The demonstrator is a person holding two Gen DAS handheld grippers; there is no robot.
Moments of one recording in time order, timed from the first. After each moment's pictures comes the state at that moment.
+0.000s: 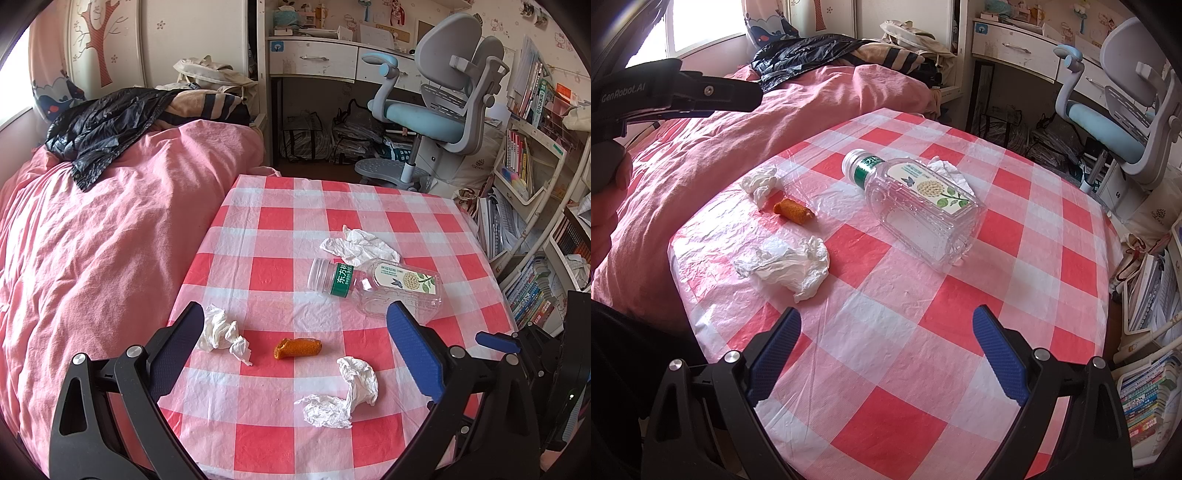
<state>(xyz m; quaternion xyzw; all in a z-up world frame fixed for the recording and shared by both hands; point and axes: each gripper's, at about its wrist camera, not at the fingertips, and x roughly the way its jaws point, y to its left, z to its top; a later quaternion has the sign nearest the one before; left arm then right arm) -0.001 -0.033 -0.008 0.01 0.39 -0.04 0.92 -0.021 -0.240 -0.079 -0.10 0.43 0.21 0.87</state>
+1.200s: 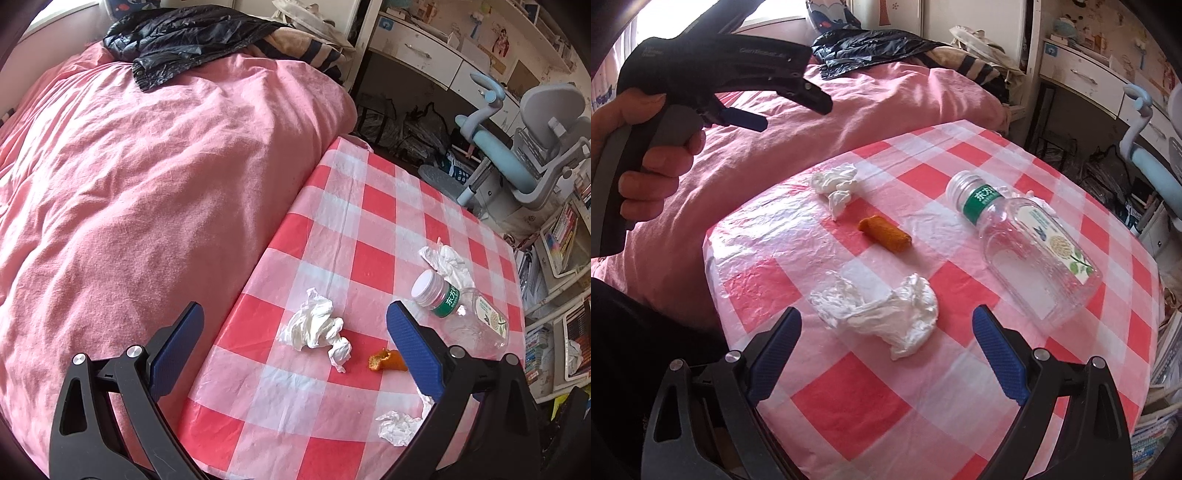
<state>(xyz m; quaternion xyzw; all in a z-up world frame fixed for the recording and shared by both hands) 0.041 0.083 -0.053 -0.13 0.46 0.05 0.88 -0.019 -0.157 -0.091 -0.14 0.41 0.30 0.85</state>
